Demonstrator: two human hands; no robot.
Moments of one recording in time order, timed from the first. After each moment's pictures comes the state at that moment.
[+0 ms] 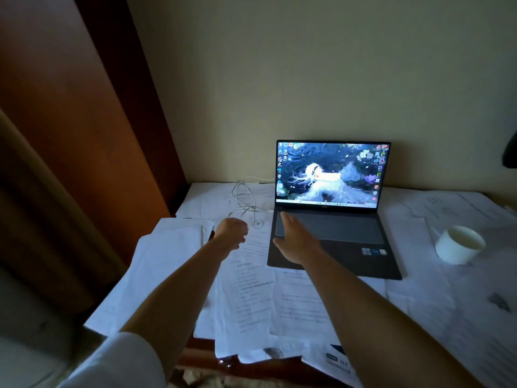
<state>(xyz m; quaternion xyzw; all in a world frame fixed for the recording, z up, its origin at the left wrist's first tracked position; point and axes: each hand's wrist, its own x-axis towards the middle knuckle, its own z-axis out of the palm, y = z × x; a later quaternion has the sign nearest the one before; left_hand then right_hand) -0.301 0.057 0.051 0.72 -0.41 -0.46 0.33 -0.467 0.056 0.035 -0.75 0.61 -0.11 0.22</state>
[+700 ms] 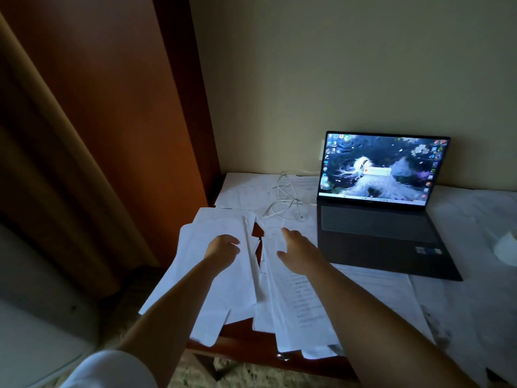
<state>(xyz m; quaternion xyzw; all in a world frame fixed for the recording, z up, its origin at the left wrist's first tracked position) -0.132 0.093 -0.012 0.76 -0.48 -0.36 0.26 -0.333 0.075 -0.002 -0.78 0.59 -0.03 0.21</state>
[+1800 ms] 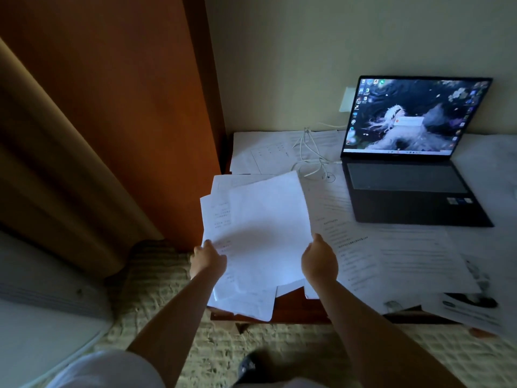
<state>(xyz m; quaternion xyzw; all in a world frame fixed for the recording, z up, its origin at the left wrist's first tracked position) 0.000 0.123 -0.105 0.83 -0.49 -0.27 0.06 -0.230 0.138 -0.080 -0.54 0.80 -0.17 0.18</state>
